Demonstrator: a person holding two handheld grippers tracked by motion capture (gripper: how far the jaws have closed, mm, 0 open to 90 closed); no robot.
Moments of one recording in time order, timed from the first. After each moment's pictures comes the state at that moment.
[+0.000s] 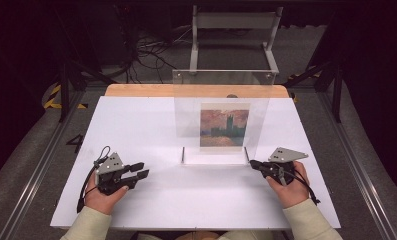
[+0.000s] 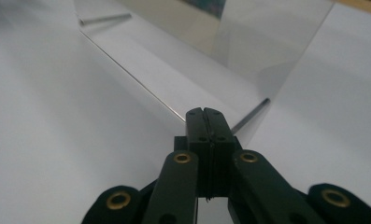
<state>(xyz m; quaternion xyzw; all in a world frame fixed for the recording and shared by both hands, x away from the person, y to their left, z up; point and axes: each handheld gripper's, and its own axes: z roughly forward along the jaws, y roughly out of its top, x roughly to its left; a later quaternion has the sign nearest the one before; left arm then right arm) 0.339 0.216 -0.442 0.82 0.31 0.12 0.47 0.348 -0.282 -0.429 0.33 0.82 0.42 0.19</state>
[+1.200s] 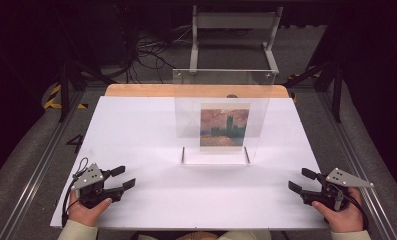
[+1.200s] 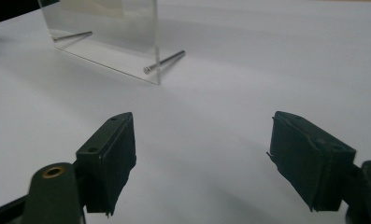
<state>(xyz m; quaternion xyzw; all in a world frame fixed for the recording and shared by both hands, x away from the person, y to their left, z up) 0.316 0.259 -0.463 0.78 0.33 0.14 0.52 0.287 -0.399 -0.450 0.42 0.74 0.49 0.20</state>
